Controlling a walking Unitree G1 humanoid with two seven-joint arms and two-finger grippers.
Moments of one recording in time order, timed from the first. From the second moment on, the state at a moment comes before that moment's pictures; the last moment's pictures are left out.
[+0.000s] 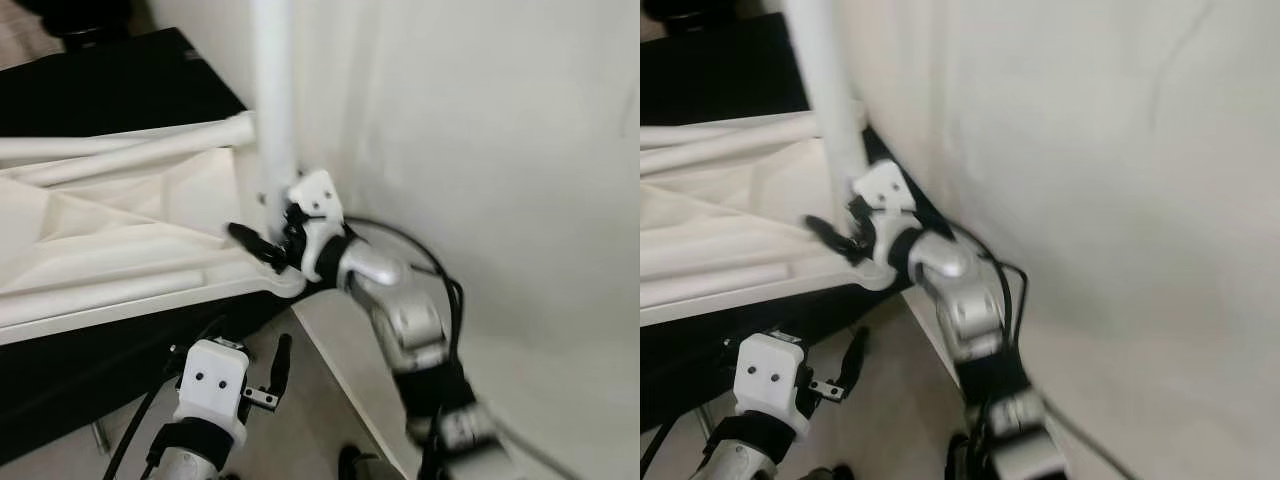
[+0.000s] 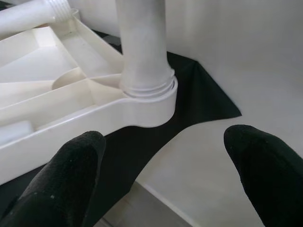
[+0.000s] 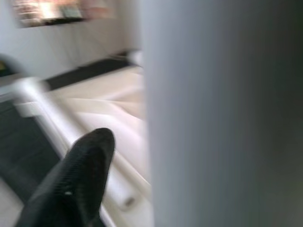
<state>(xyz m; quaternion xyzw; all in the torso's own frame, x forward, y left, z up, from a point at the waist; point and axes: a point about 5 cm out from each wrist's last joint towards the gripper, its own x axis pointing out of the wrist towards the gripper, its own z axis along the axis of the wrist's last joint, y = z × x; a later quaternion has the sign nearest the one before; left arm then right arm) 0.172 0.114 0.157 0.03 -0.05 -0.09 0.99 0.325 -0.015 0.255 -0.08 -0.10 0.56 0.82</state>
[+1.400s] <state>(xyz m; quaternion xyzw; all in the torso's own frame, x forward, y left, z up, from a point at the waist) 0.169 0.108 0.158 0.02 -0.05 -0.10 0.99 0.310 -0.050 0.225 -0.08 -0.10 0.31 0.94</state>
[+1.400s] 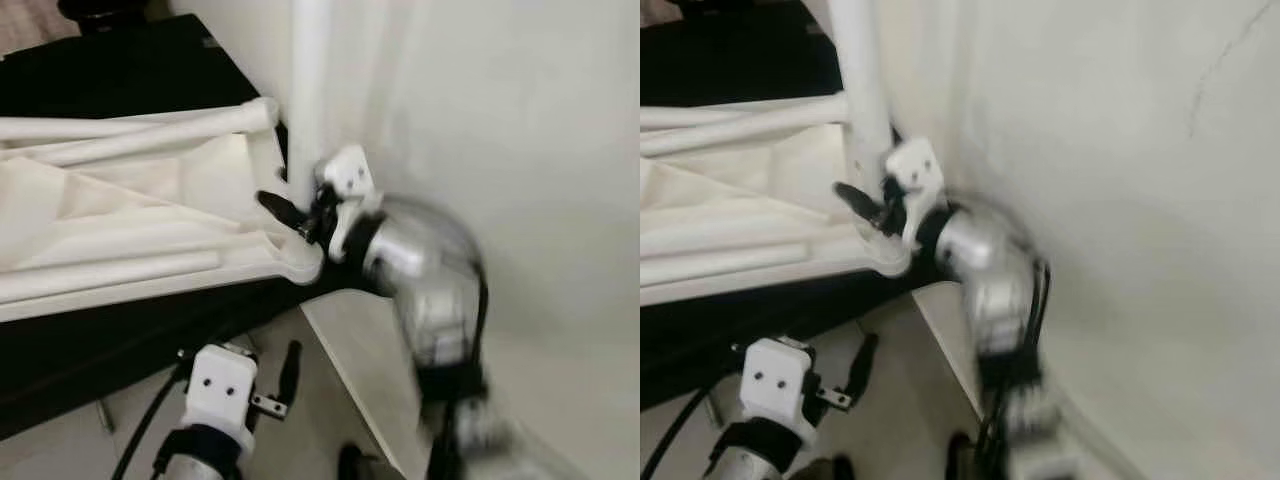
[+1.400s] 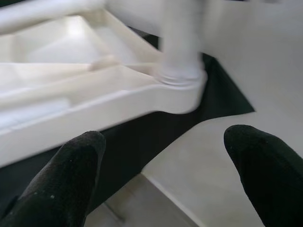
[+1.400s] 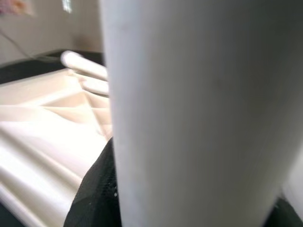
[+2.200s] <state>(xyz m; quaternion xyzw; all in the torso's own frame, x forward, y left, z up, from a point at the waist) 0.172 0.110 0.159 0.03 -0.05 -0.10 0.99 0.309 -0.025 0.260 -0.09 -0.11 0.66 0.74</state>
